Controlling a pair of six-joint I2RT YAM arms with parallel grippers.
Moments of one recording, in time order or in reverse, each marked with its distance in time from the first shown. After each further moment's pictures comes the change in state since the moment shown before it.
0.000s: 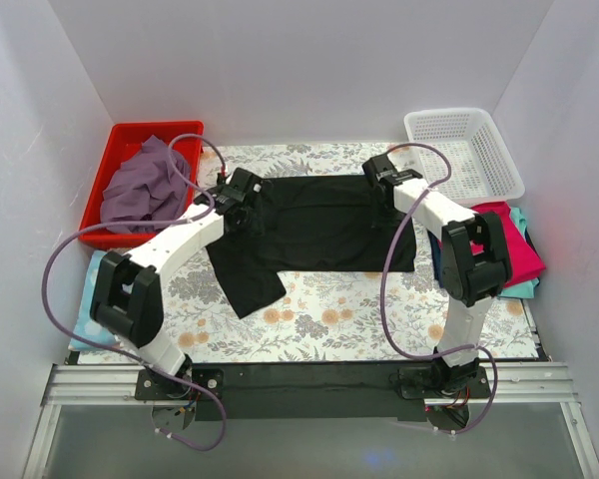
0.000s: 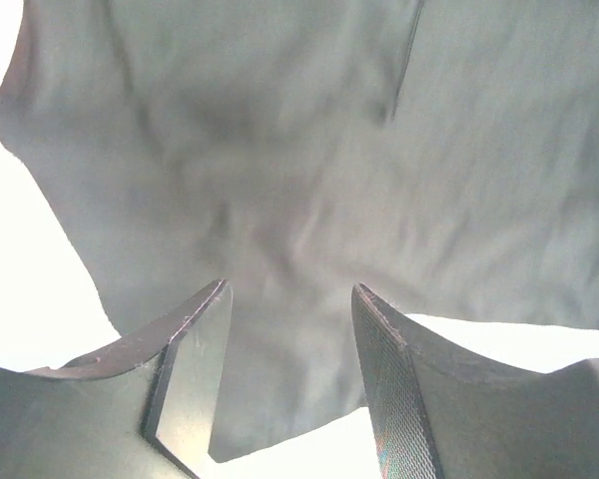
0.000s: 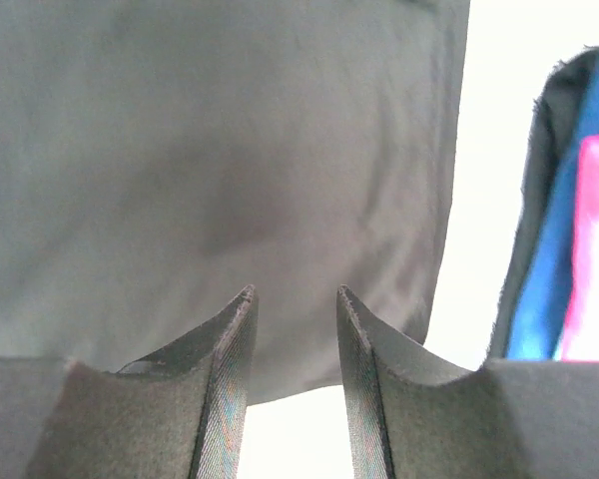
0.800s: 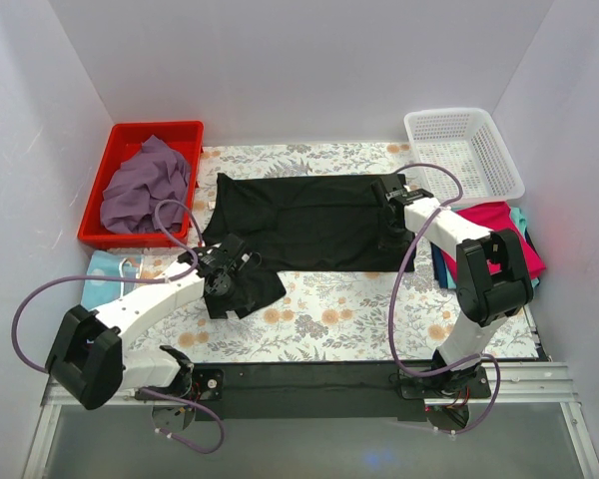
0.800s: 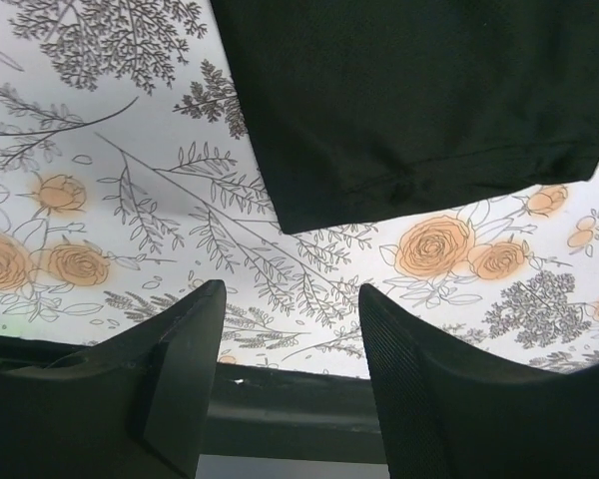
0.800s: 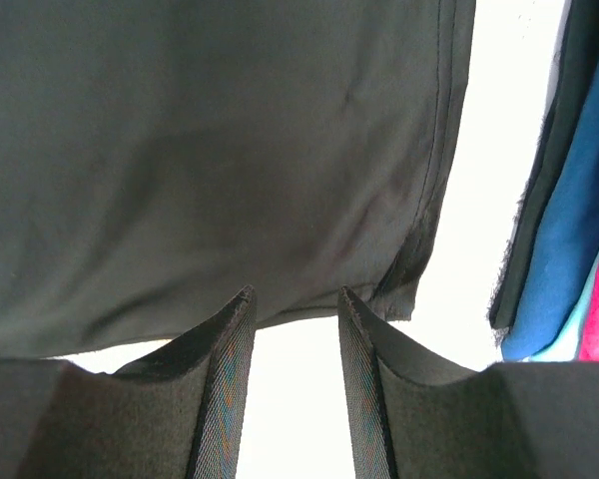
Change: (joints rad) left arm -0.132 -0.439 -0.518 -0.237 0.119 -0.392; right arm 0.000 -0.203 -0.266 0.028 -0.050 0.026
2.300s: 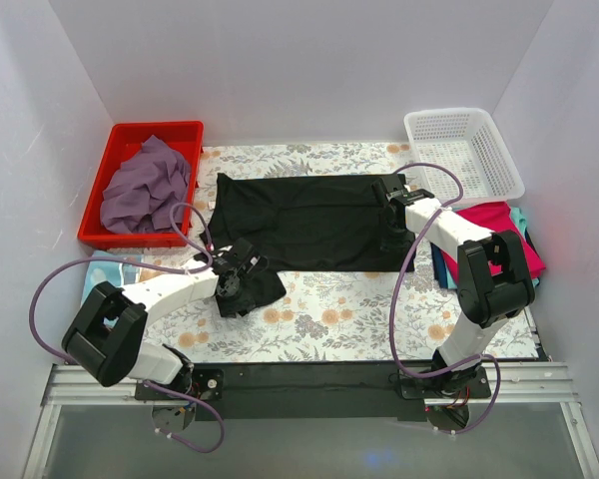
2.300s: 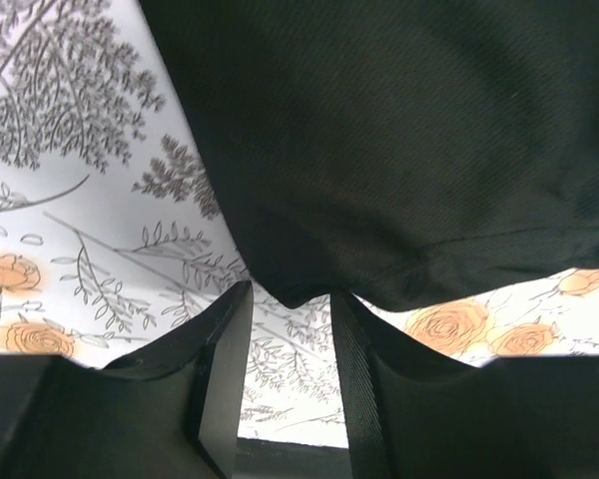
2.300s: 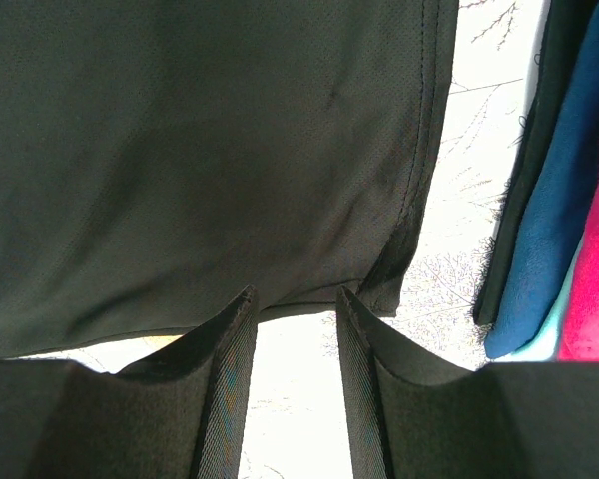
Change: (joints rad) left arm -0.008 0.166 -0.069 0.196 -0.029 0.002; right arm 0.000 -0.016 -0.014 -0.005 0.016 -0.026
